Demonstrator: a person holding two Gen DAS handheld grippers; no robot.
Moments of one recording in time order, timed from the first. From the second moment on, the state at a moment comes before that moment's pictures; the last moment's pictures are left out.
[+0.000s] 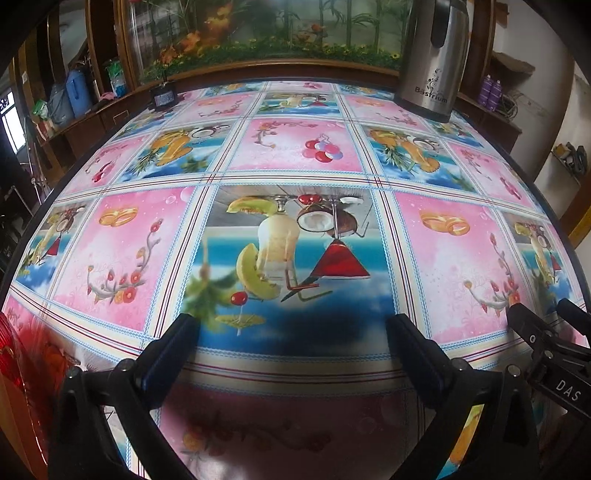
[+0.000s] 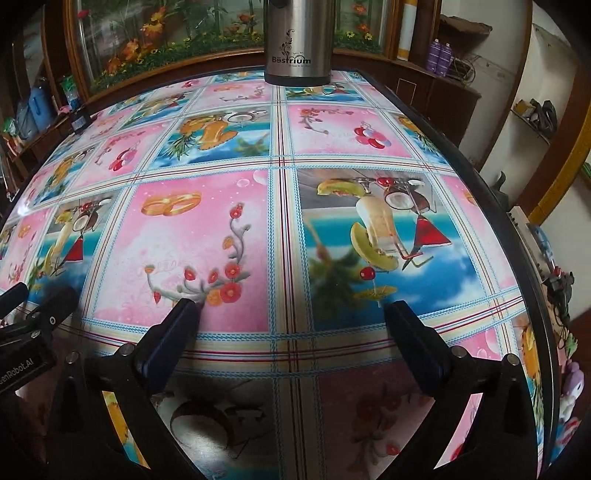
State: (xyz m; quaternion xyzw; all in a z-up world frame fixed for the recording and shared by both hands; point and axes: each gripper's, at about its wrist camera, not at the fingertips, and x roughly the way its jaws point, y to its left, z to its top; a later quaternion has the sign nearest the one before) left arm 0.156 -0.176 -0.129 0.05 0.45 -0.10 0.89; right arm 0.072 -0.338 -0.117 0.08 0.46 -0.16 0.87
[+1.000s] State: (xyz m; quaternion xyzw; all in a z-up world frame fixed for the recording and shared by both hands) left arm 0.148 -0.171 -0.125 0.05 0.48 -0.09 0.87; right arm 0.068 -0.322 -0.112 0.10 0.48 -0.15 0.86
